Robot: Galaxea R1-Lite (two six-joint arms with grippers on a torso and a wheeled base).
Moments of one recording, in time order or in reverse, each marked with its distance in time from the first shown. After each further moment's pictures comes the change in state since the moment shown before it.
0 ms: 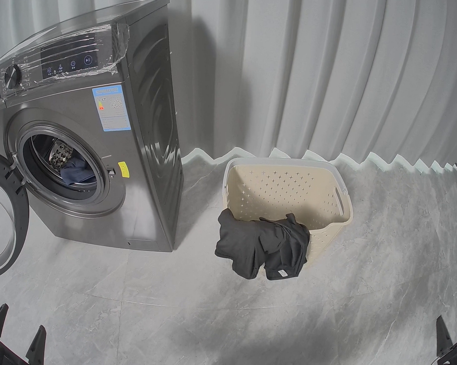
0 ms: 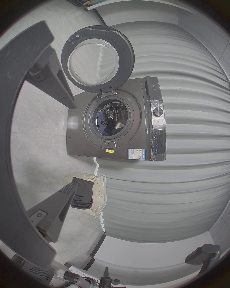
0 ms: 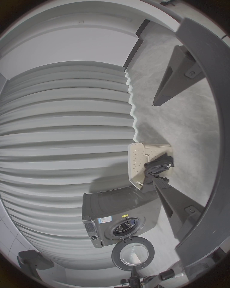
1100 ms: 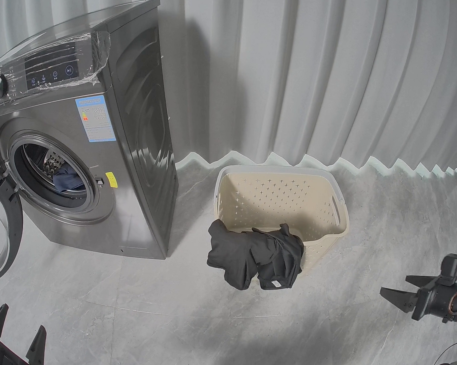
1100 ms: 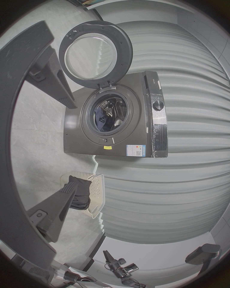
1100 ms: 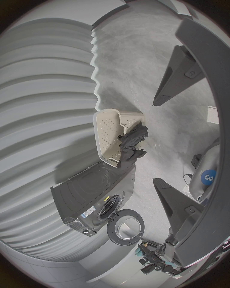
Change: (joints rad) left arm 0.000 0.000 0.000 0.000 0.000 0.002; right arm 0.187 1.031 -0.220 -0.297 0.231 0.100
